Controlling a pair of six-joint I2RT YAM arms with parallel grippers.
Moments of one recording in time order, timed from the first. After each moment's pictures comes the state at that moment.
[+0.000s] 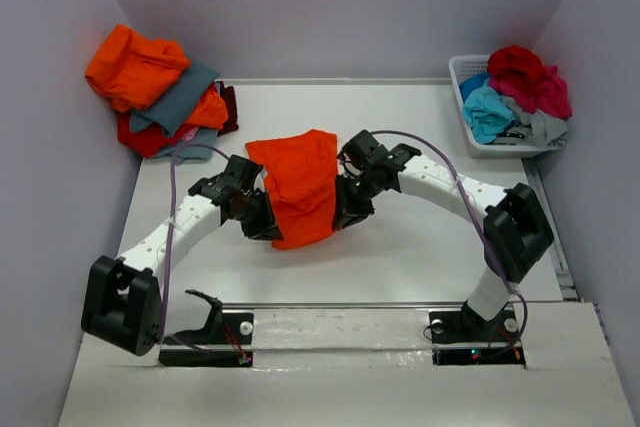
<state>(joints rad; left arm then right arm) -0.39 1.26 0.82 -0.76 0.32 -0.63 0.71 1.73 1.35 -0.78 -0.43 0.64</state>
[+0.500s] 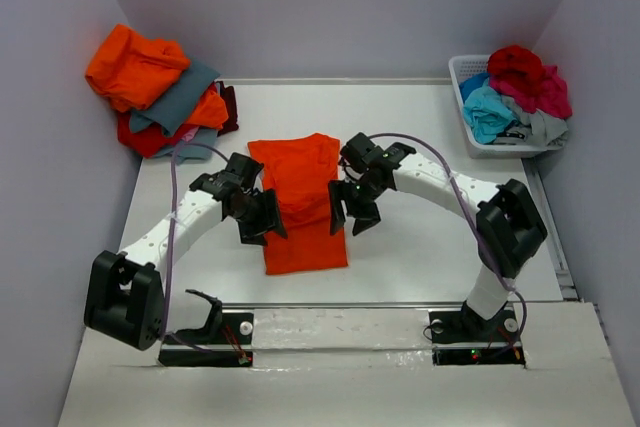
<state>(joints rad) -0.39 1.25 0.84 -0.83 0.29 -0.65 0.73 1.74 1.34 -0.87 -0.40 0.61</state>
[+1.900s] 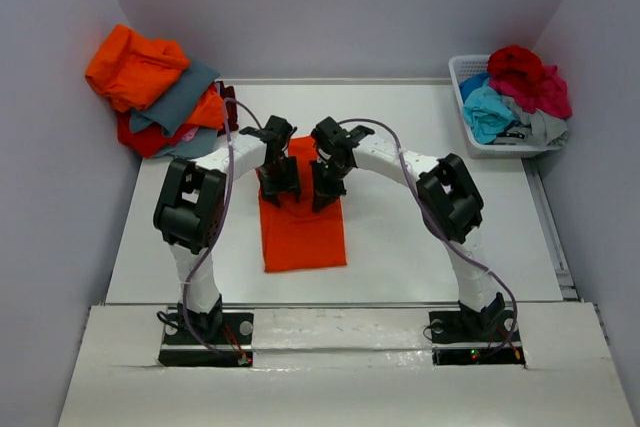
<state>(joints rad) -0.40 1.90 1.32 -0.78 0.13 -0.55 0.71 2.19 1.78 -0.85 -0.39 0.64</state>
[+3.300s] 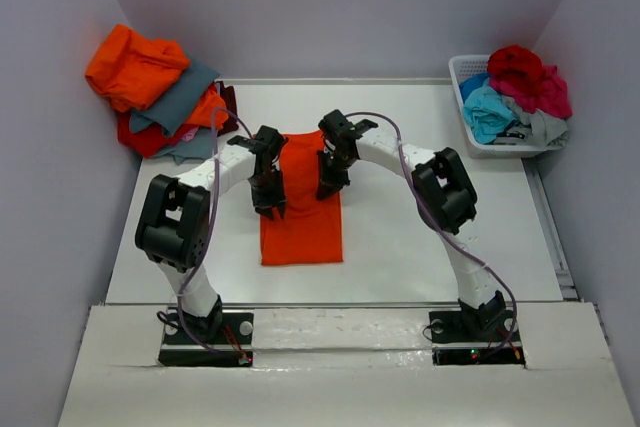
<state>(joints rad) -0.40 1.74 1.19 -0.88 0.11 -0.51 0.63 2.28 1.87 -0.82 -0.35 0.63</state>
